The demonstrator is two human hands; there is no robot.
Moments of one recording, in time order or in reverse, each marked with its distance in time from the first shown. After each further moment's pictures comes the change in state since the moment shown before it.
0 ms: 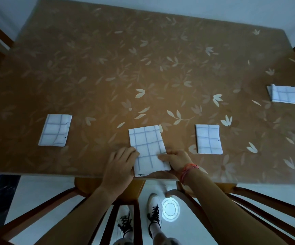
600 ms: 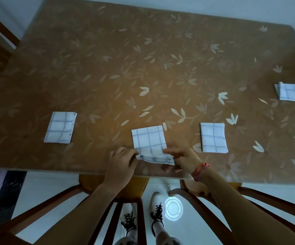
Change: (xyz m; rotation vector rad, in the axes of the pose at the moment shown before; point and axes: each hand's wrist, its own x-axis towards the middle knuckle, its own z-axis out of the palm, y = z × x) left_hand 0.001 -0.007 0.003 -0.227 0.009 -0.234; right_hand -0.006 -0.002 -0.023 -0.334 -0.230 -0.223
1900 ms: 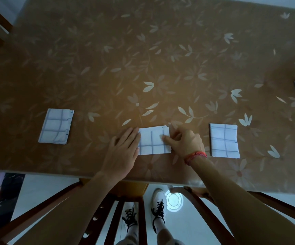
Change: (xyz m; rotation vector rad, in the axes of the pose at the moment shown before) left_hand 0.043 -0.022 0.001 0.405 -0.179 0.147; right_hand 0.051 -0.038 0.004 -0.581 0.457 -0.098
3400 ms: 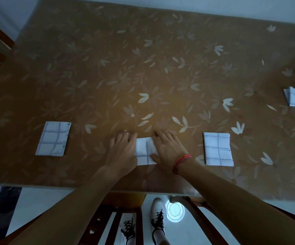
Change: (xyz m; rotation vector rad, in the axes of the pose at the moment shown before) left_hand 0.039 0.011 -0.031 -0.040 -0.121 -0.125; right_hand 0.010 -0.015 0.010 -0.634 -0.118 -0.619
